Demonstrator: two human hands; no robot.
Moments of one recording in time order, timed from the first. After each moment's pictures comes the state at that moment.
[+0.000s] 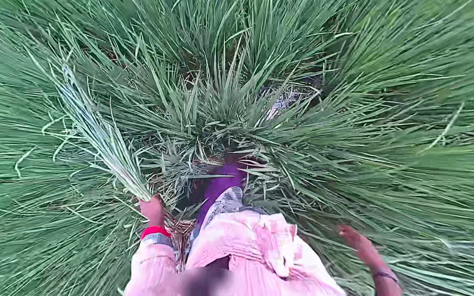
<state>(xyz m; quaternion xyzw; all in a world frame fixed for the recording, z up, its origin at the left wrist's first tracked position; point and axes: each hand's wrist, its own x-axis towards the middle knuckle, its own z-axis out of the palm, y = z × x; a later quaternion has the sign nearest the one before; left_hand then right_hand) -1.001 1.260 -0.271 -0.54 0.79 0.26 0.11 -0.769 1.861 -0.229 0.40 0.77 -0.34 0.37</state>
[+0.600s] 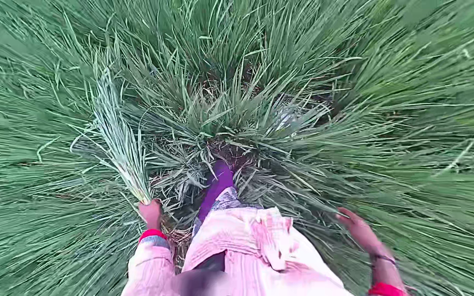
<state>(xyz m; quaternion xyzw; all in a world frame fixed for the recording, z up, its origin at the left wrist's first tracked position) -0.978 1.241 -0.249 -0.54 0.79 0.29 0.07 -0.868 1.864 -0.228 0.30 0.83 -0.33 0.32</state>
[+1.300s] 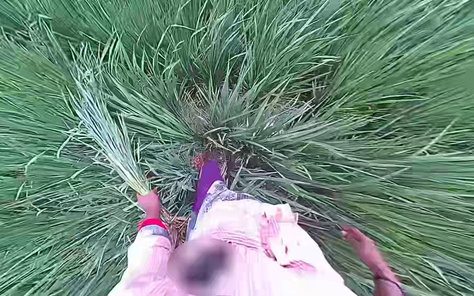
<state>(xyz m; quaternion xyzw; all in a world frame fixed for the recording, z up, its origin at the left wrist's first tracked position) -1.009 1.265 -0.263 -0.51 0.77 0.37 0.04 -0.766 1.885 -0.230 0.39 0.81 -0.36 0.27</state>
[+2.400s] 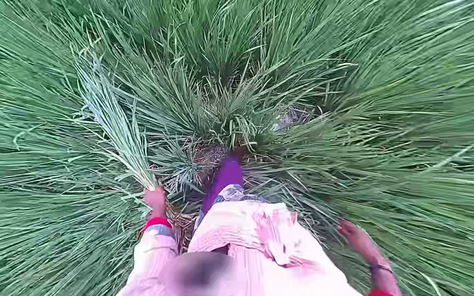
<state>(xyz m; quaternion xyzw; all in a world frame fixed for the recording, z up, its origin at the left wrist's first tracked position) -0.990 1.257 -0.284 -0.55 0.74 0.38 0.07 -0.818 1.883 -0.226 0.33 0.82 -0.31 0.34</state>
